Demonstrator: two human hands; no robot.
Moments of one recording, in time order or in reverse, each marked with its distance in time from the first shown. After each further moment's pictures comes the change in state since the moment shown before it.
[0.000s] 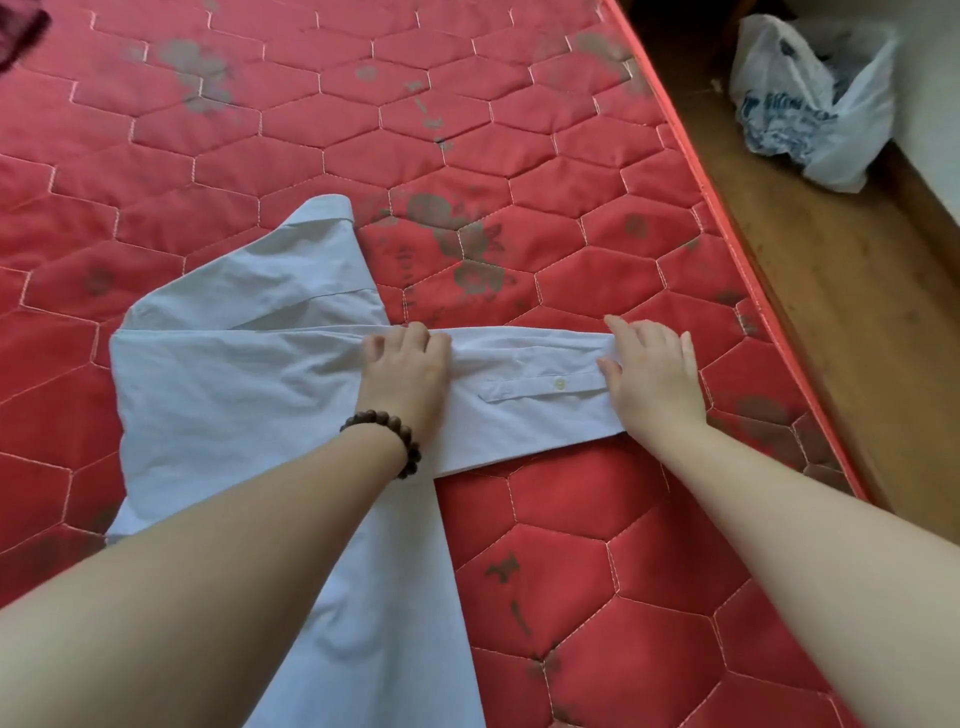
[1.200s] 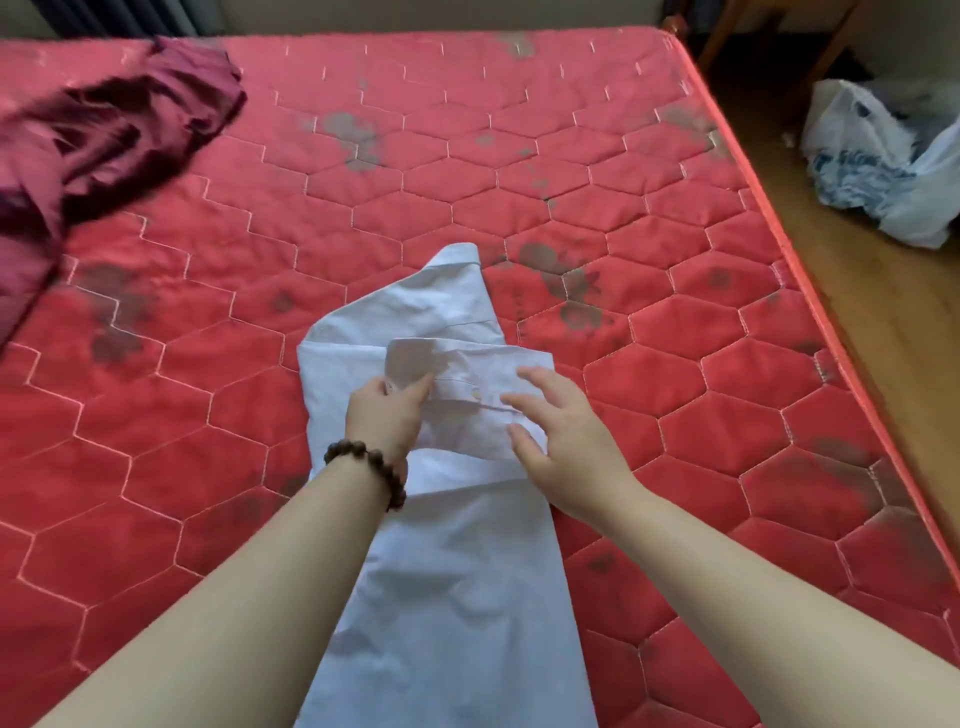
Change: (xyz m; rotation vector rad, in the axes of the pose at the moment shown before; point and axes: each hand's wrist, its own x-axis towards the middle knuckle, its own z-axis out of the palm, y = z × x) left_hand -0.072 -0.095 -0.092 -1.422 0.085 -0.955; right_hand -0.078 -0.180 -0.050 0.563 -0.147 -0.405
